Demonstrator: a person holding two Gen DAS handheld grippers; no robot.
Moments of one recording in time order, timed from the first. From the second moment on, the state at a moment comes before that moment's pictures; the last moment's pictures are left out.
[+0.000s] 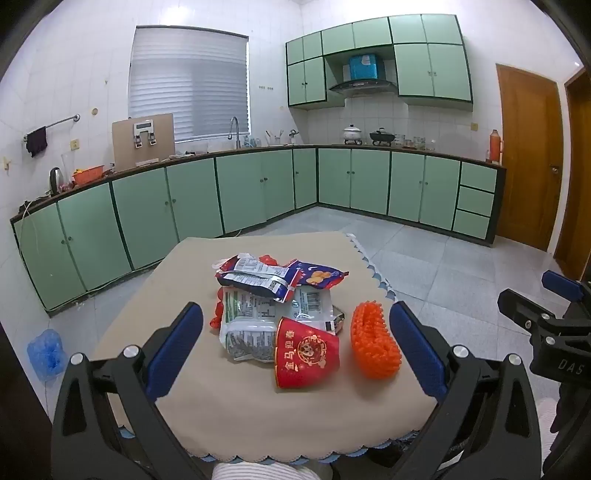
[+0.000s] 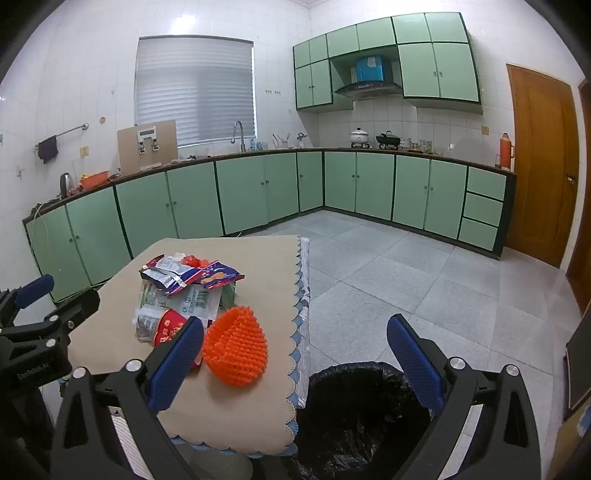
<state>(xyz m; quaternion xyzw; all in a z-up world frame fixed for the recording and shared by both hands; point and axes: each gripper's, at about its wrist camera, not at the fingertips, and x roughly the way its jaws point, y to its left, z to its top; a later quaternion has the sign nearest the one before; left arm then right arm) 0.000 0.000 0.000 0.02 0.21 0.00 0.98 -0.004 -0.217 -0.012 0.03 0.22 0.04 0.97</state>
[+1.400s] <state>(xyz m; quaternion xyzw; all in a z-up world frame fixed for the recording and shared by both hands) 0.002 0.005 -0.001 0.02 0.21 0.00 0.98 0.002 -0.217 -0.014 0.03 0.23 0.04 0.97</state>
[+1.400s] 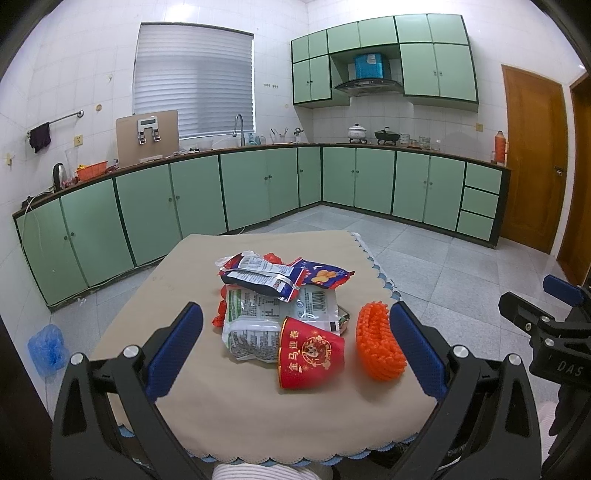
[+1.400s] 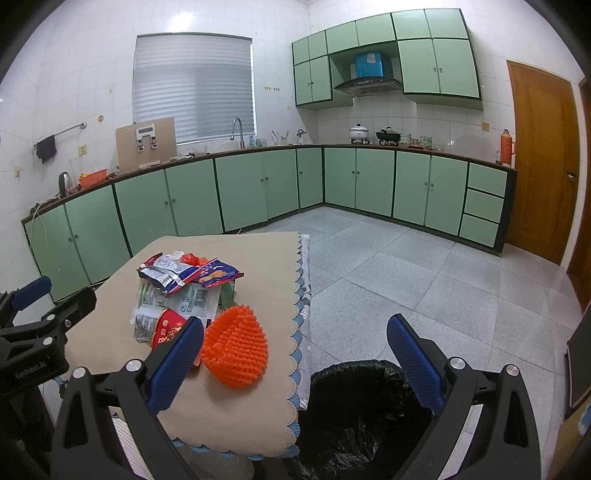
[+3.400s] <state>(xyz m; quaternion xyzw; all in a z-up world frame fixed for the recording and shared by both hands) 0.016 0.019 -0.009 0.02 0.22 0.01 0.98 0.018 -0.213 -0.024 0.03 0.23 0.04 0.97</state>
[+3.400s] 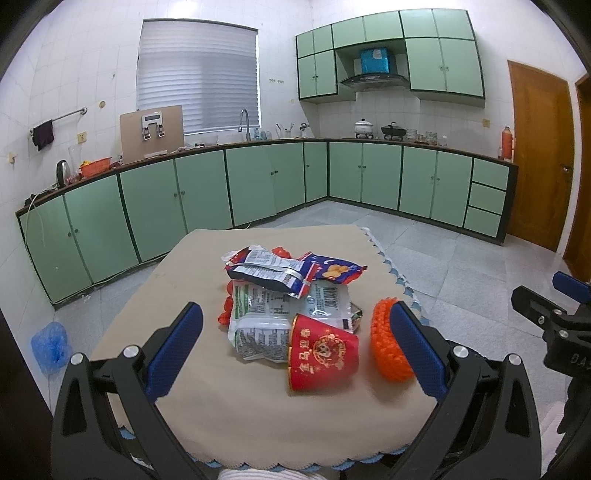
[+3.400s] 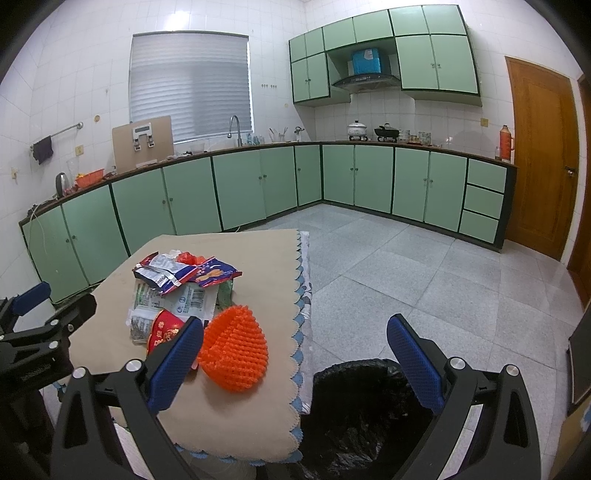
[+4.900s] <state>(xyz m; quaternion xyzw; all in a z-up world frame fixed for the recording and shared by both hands) 0.092 0.061 -0.111 -0.01 0.31 -0.01 0.95 0.086 -0.165 -0.114 0.00 0.28 0.10 0.95</state>
